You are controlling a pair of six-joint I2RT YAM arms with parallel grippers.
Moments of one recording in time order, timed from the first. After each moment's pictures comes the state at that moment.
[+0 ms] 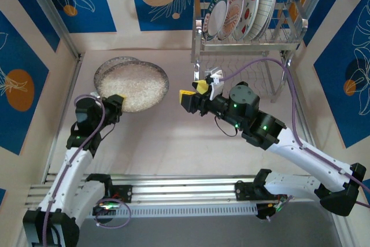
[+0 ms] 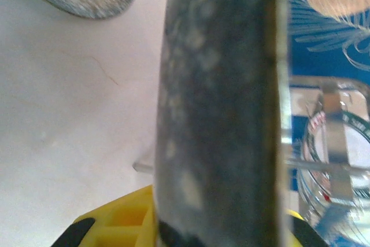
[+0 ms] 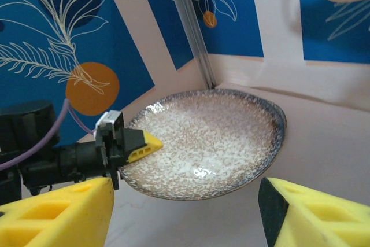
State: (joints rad) left arm -0.05 0.82 0.58 -0.11 0.32 -1.36; right arm 0.92 1.01 1.09 -0.17 0.05 0.31
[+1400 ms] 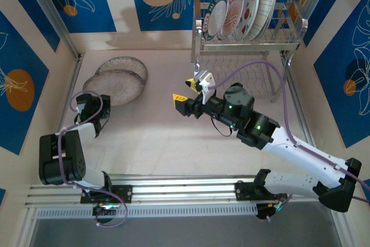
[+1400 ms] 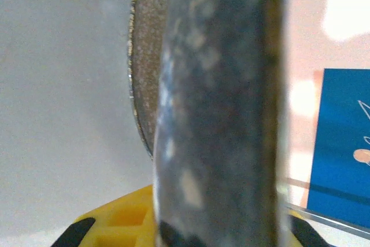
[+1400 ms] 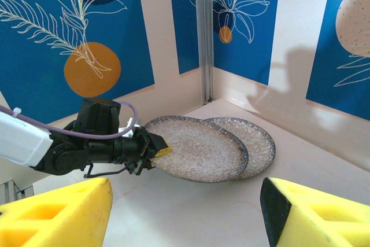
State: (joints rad) left arm 0.20 1.47 0.54 0.44 0.26 -1.30; right arm 0.96 1.05 1.08 -0.09 0.04 0.07
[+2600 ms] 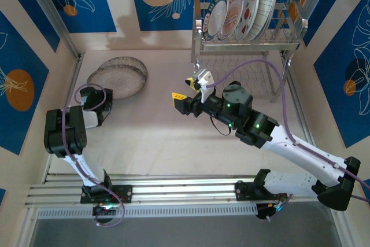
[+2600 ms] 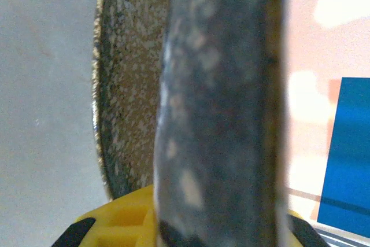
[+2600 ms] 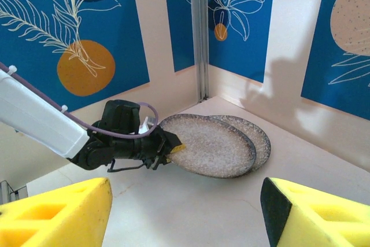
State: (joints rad) left arm 0.20 1.78 0.71 0.60 0.30 -1.28; right arm 0.96 1.07 1.11 -0.12 0.06 0.07
